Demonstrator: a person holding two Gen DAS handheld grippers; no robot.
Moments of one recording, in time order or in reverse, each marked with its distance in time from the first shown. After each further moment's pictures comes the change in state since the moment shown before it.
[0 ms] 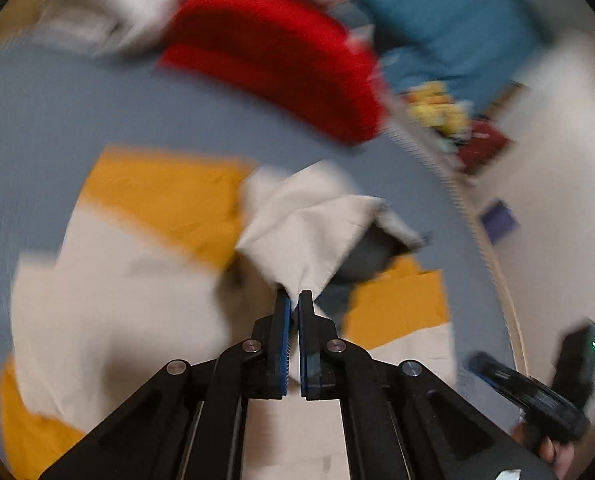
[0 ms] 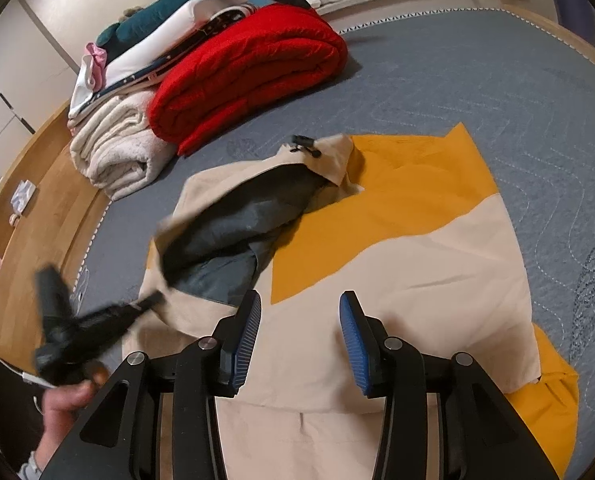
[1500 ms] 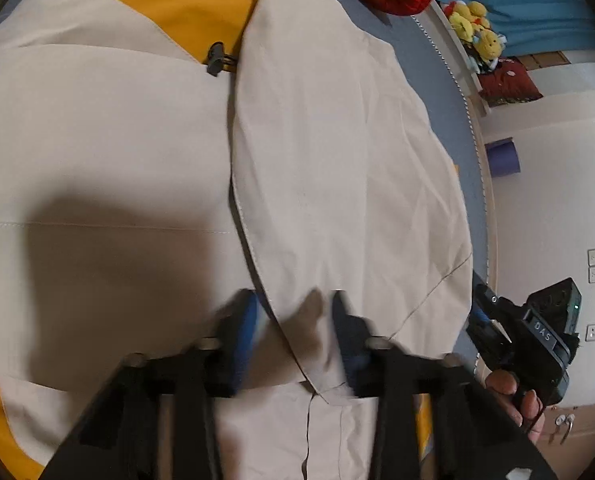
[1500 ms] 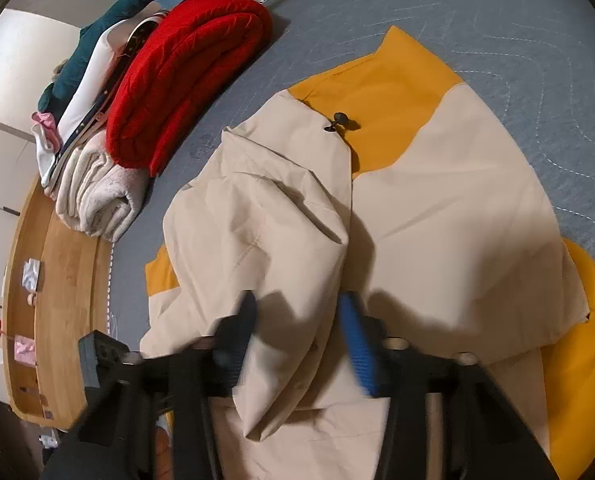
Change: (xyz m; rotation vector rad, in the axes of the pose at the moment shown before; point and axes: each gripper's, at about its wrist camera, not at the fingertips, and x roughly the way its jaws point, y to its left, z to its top) left arm 0.105 0.028 -0.044 -0.281 0.538 -0.055; right arm 0.045 -0.051 -0.016 0.334 0.119 0.074
